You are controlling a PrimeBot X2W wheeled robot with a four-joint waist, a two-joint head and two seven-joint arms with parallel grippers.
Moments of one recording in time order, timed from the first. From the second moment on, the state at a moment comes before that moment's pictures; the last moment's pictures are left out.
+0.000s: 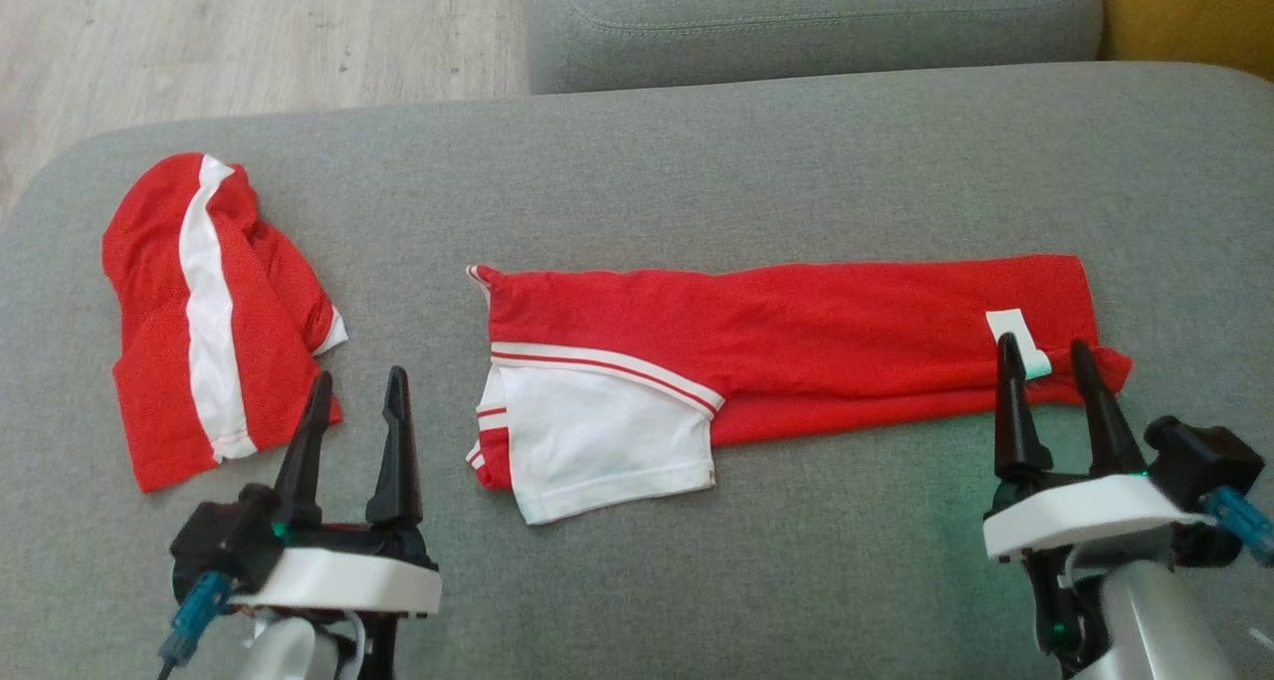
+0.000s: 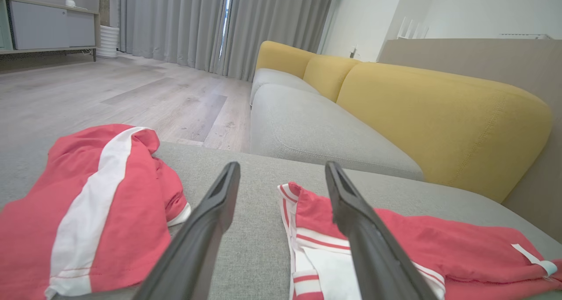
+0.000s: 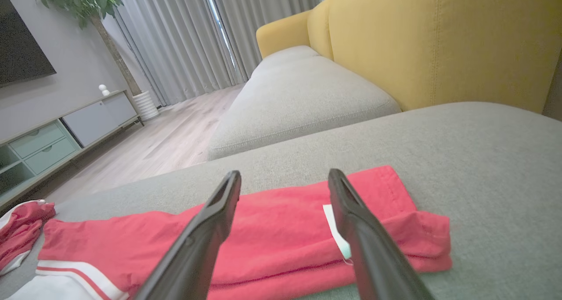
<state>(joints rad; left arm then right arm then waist) -0.09 0.16 -0.26 0.21 -0.46 -0.04 -0.25 -0.11 -0.05 -0.01 0.33 0.30 0.12 -0.20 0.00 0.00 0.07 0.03</state>
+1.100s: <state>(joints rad) -0.16 0.06 -0.25 0.27 -0.37 -0.12 -0.25 -0.44 -0.05 -0.48 0.89 0.17 0.12 -0.15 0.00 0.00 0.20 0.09</state>
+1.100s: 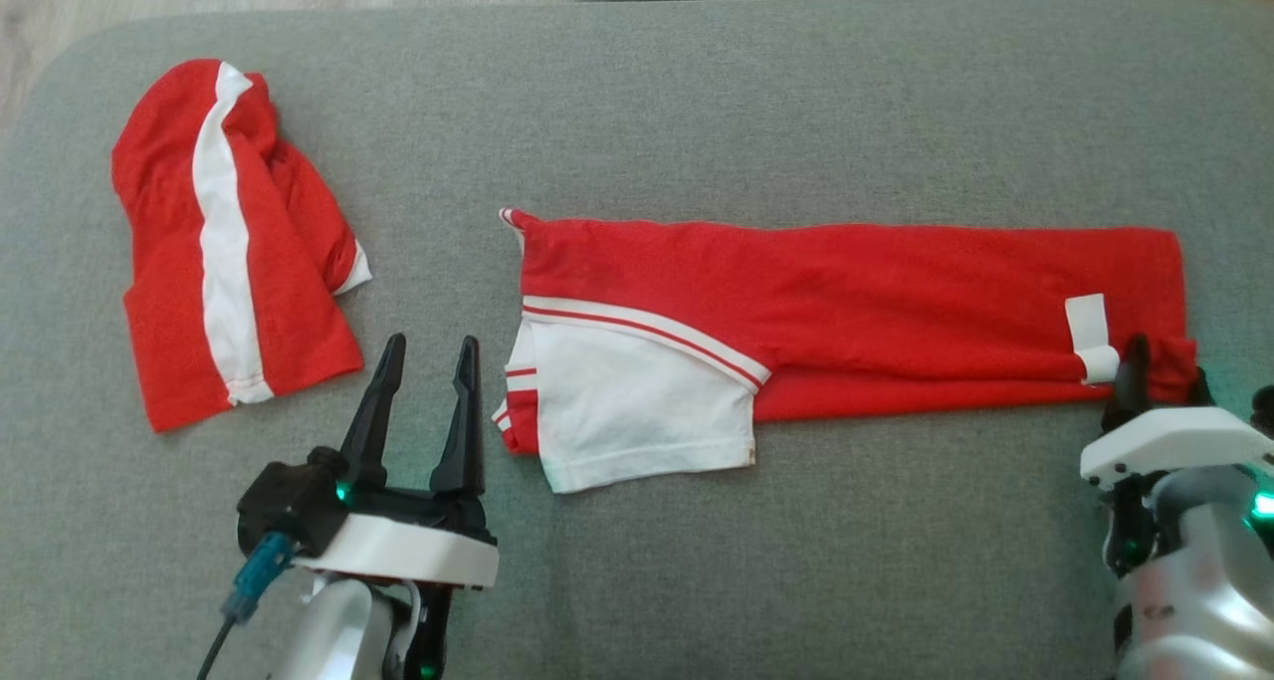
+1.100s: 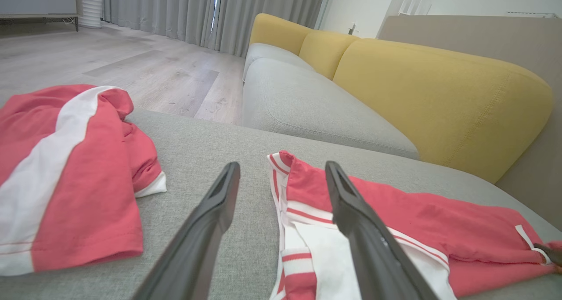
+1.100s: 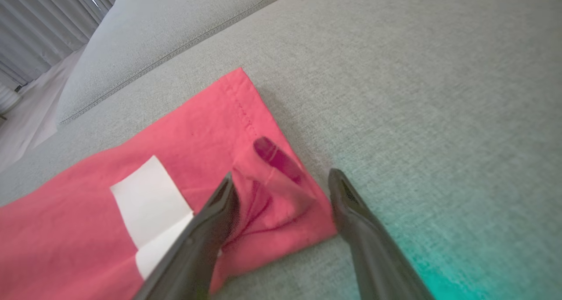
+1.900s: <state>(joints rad) -0.16 0.06 -0.22 0.26 -0.37 -0.12 -0.25 -0.51 -0.13 -0.74 0.91 0.00 0.12 -0.20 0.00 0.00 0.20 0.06</state>
